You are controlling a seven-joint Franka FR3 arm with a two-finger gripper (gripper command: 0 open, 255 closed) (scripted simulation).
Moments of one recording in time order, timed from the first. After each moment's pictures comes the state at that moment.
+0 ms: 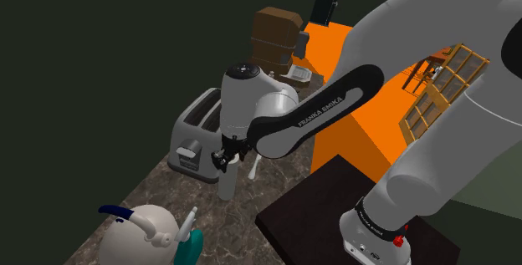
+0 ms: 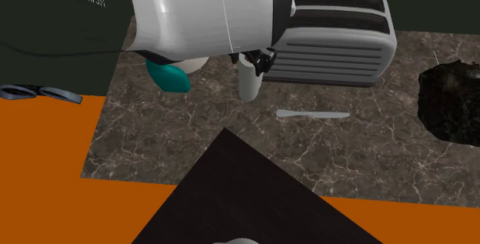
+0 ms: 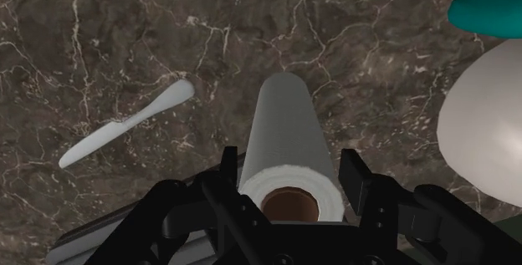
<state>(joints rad) 0.04 -0.05 0.61 -2.51 -0.11 2.48 0.69</state>
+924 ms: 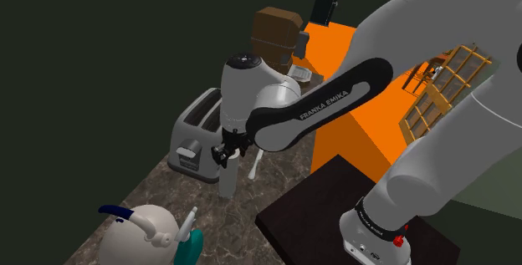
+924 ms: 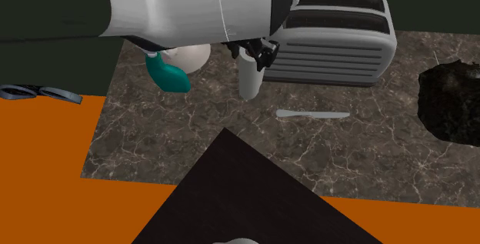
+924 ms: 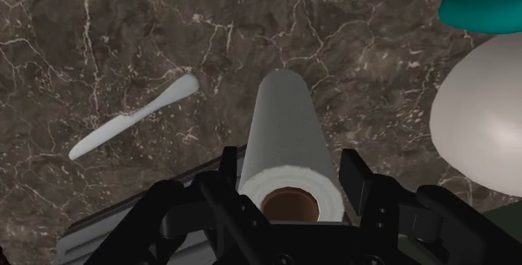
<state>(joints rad) 0.05 -0.10 0.60 -2.49 -0.06 2.43 0.65</state>
